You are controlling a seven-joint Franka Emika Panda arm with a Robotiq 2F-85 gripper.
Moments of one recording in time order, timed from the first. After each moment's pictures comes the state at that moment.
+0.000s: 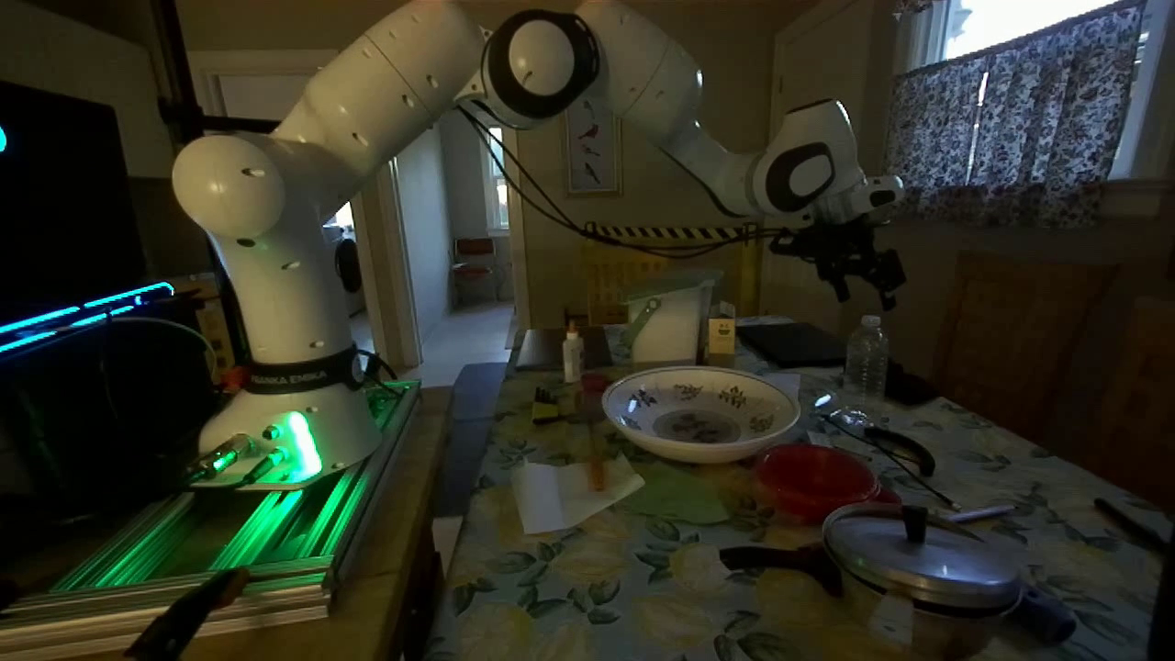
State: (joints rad) arm 0.09 0.93 0.04 -1.18 -0.10 2.57 0.00
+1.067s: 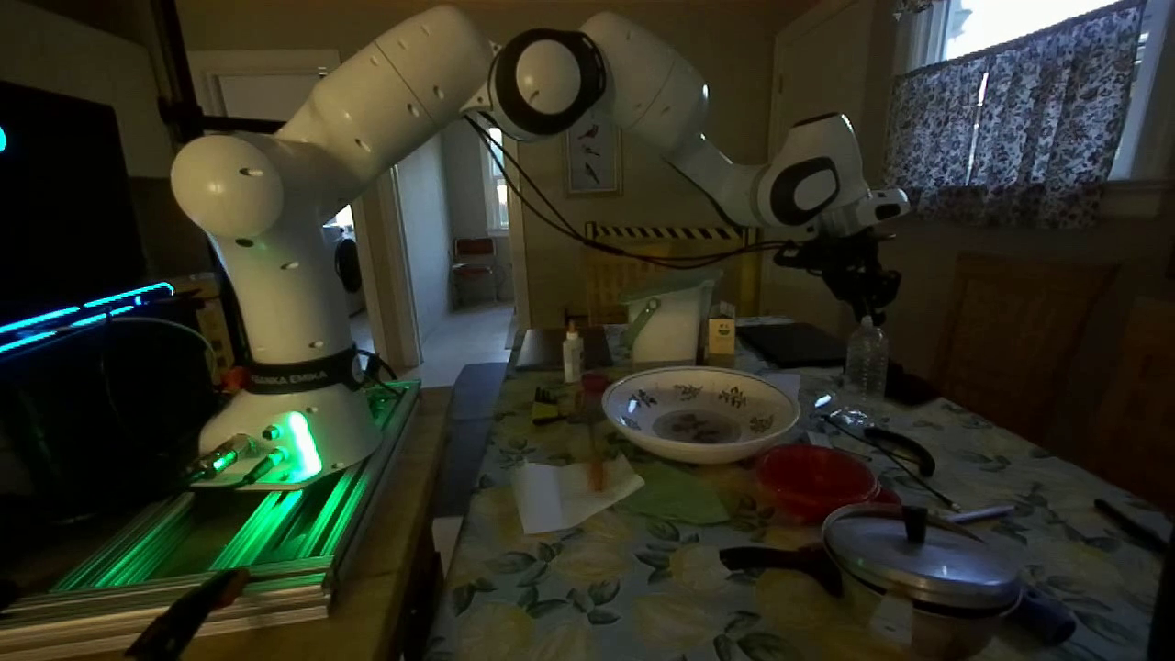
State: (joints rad) arm 0.08 0.99 0.05 -1.13 -0.10 2.57 -0.03
